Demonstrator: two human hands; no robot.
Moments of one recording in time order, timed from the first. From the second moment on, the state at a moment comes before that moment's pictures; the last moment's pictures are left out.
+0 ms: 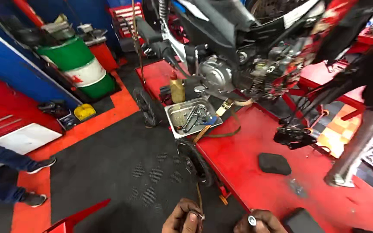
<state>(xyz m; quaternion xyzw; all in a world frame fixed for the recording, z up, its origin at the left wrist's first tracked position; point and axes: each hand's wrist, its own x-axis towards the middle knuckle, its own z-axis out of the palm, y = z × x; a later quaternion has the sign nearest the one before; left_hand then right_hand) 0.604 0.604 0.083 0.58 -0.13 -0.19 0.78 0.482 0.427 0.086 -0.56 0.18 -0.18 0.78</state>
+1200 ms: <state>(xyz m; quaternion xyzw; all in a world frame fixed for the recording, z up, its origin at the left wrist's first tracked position) 1.043 0.594 -0.033 0.77 -0.17 -0.23 0.56 0.978 0.326 -0.108 -0.91 0.31 0.25 0.09</state>
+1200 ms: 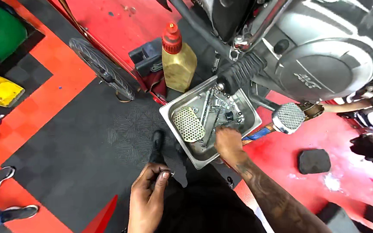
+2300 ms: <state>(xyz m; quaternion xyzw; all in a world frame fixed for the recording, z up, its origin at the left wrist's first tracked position) 1.110 0.587 -0.045 0.74 -0.17 -0.30 0.58 1.001 0.239 -0.110 -0.79 0.57 0.08 0.19</state>
